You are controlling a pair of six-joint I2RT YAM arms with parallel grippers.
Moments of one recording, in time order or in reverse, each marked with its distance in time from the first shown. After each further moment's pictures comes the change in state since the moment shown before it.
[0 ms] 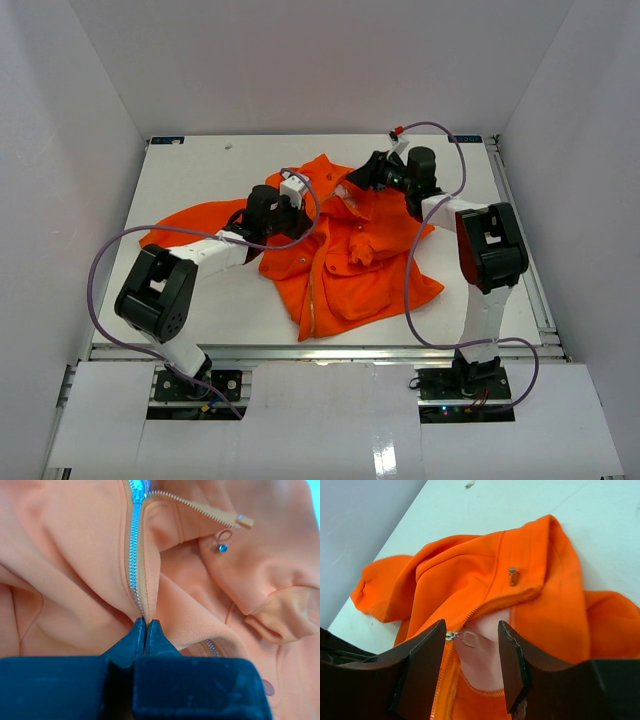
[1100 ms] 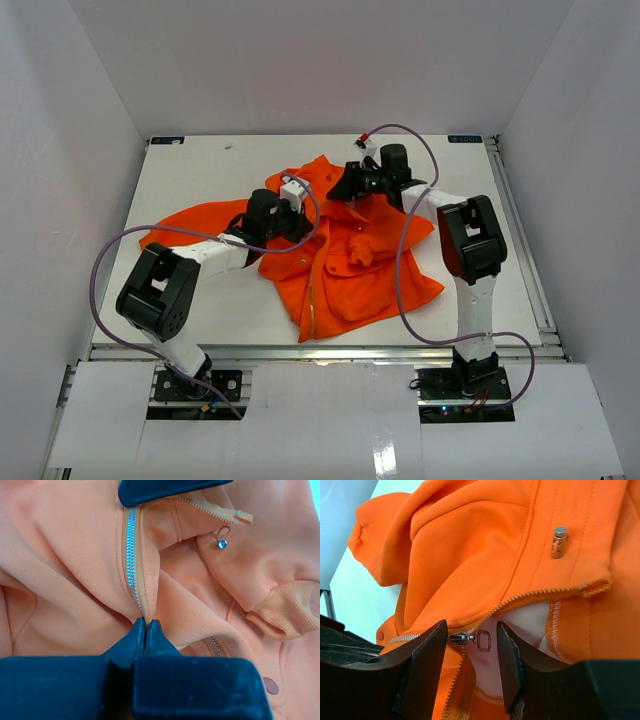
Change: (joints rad) left arm 0.000 0.004 -0.039 0.053 0.018 0.003; right arm 0.088 0.137 0.226 -0.374 -0.097 -0.138
